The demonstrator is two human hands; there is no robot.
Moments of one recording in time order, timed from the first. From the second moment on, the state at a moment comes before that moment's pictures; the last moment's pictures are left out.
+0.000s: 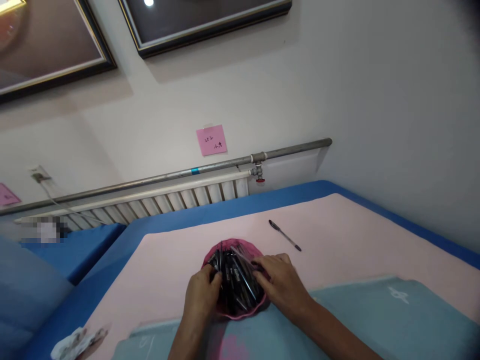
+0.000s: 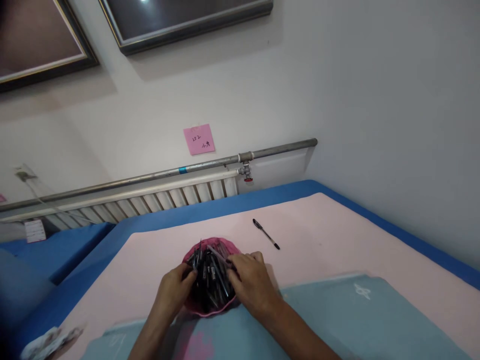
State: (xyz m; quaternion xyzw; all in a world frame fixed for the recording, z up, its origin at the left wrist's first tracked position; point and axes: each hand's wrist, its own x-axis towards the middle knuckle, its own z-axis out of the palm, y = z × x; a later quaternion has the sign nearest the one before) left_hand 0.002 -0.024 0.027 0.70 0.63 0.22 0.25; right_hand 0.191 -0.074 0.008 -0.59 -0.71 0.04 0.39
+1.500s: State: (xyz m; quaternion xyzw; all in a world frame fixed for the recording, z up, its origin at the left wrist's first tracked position) left_hand 0.000 -0.018 0.031 0.32 0.45 0.58 0.60; right_hand 0.187 -0.082 0.009 -0.51 -0.78 0.04 0.37
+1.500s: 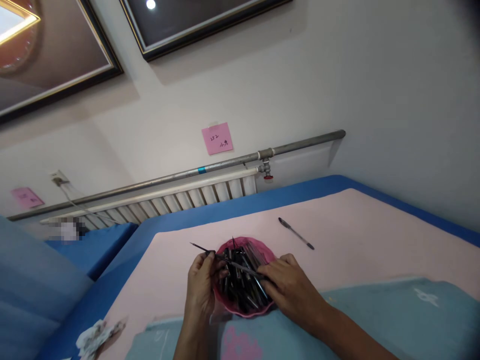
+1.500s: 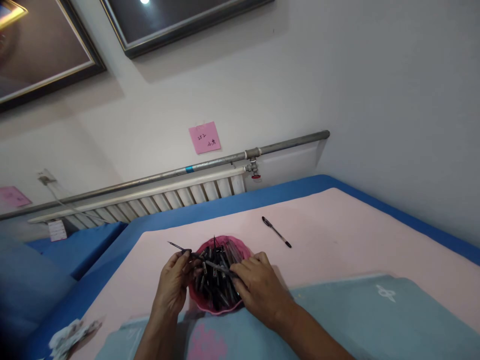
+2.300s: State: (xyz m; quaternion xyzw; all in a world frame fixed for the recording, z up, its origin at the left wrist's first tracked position) left_hand 0.007 -0.022 0.035 0.28 0.45 0.59 0.61; right_hand 0.187 -0.082 0.005 -0.51 -0.78 0.01 0.36
